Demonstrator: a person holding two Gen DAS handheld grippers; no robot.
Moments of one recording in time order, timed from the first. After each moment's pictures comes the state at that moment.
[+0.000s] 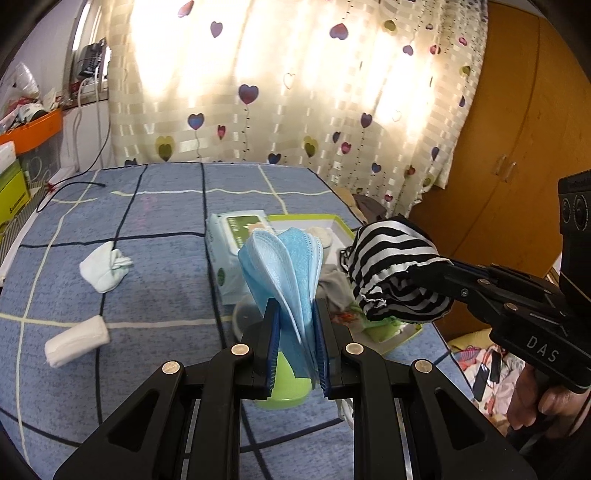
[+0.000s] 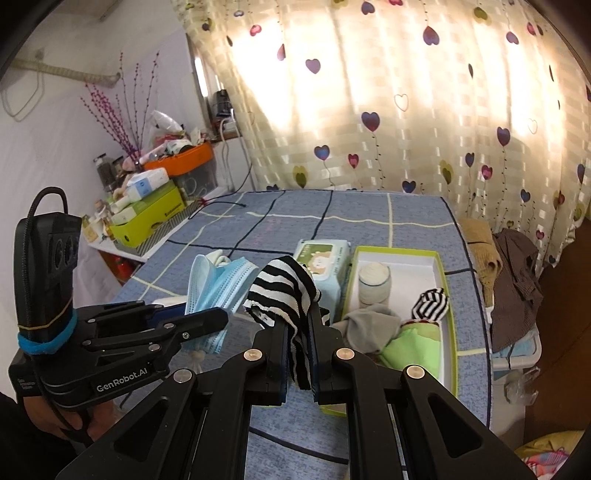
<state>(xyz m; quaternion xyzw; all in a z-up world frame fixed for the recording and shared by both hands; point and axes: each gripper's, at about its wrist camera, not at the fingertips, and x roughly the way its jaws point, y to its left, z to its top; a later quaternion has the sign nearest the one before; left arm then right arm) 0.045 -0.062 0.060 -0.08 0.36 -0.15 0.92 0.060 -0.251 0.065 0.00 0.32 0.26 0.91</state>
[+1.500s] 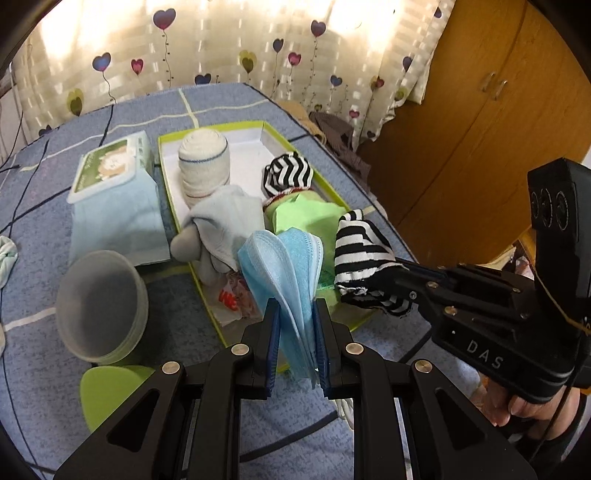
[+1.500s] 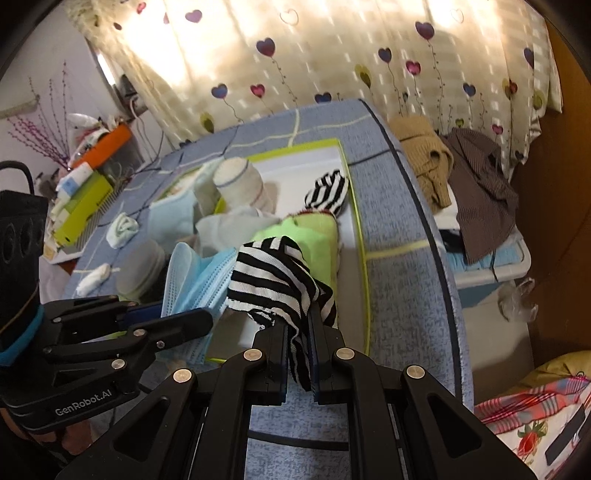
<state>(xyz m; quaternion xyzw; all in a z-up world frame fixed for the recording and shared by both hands) 0.103 -0.186 -0.022 -0.02 0.48 -0.22 0.85 0.104 -0.354 -0.052 0.07 0.43 0.17 0.88</state>
